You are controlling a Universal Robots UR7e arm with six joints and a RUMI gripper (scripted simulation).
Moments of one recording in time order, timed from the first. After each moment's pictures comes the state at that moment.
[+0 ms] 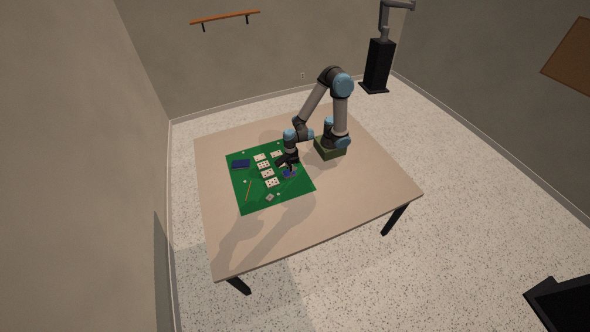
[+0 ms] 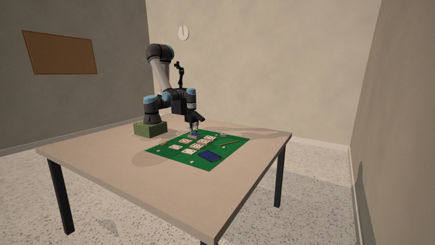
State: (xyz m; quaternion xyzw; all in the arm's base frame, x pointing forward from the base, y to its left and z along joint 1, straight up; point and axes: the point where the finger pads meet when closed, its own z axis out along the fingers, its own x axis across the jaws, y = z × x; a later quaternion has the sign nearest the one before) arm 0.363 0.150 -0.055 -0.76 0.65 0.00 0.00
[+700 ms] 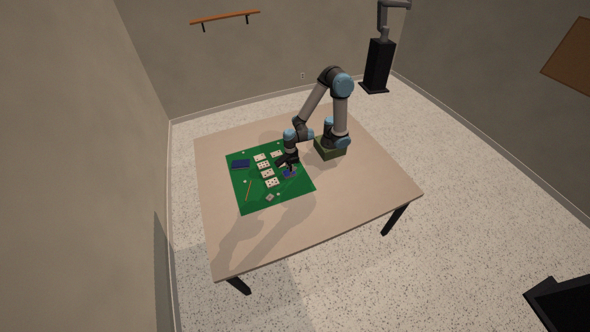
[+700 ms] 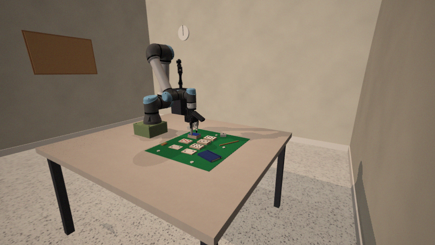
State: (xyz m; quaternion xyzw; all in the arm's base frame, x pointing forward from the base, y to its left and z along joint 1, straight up) arm 0.363 0.150 -0.055 -0.76 0.65 0.00 0.00
